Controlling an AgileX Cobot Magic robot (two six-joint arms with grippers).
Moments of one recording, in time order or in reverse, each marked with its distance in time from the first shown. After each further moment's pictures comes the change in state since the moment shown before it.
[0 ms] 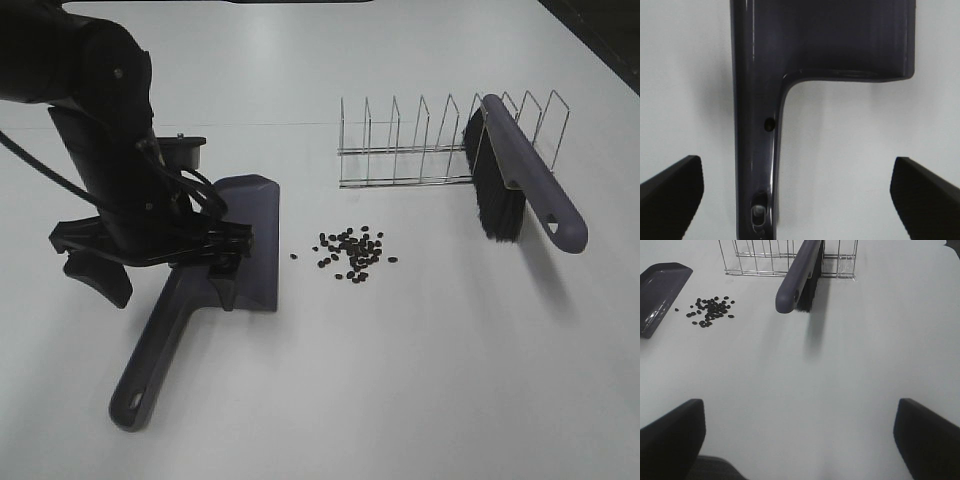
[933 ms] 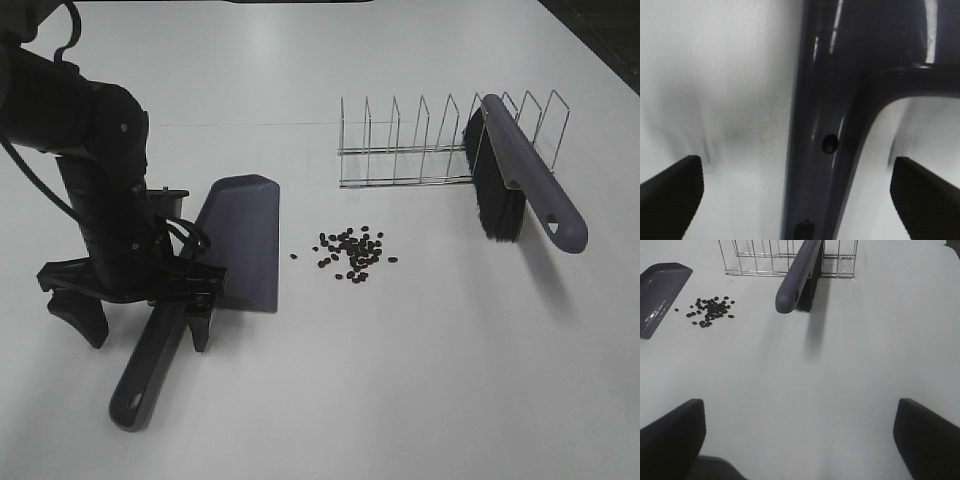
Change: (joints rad) left arm 0.081 0.133 0.021 -0.019 -0.002 0.069; right arm 0.000 0.000 0.000 0.000 0.000 0.000
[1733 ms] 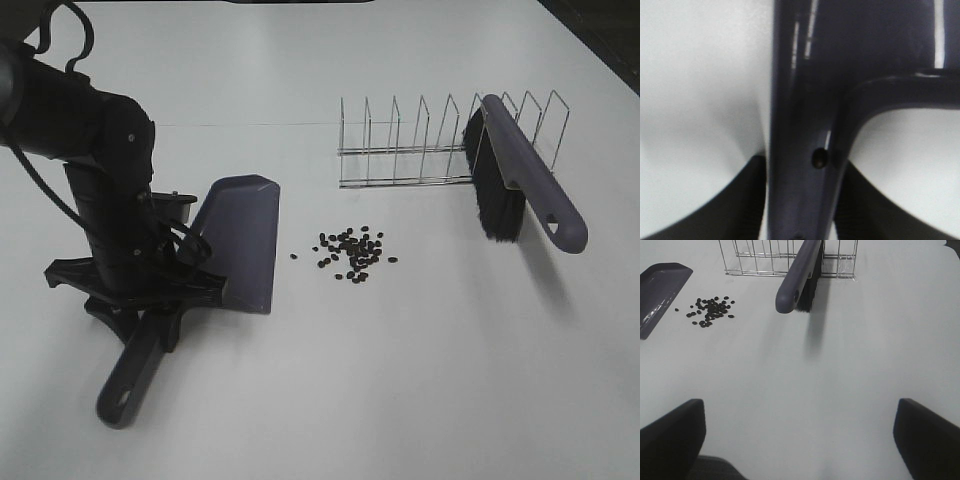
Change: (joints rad) left arm 0.000 0.035 -0.003 0.033 -0.027 0.070; right arm 0.000 0.000 0.000 0.000 0.000 0.000
